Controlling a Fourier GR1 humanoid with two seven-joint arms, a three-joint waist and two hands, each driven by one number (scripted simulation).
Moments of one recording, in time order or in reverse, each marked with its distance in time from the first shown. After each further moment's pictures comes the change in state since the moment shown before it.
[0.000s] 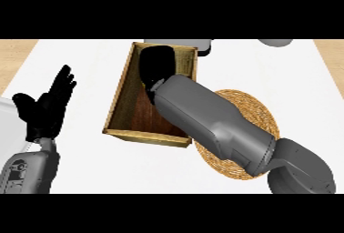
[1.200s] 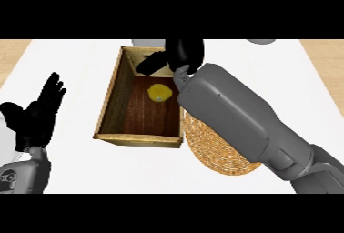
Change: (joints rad) left arm 0.064 0.012 0.033 -0.030 0.006 0.008 -0.003; right arm 0.155 -0.124 -0.355 -0.362 -0.080 -0.504 0.056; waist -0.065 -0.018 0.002
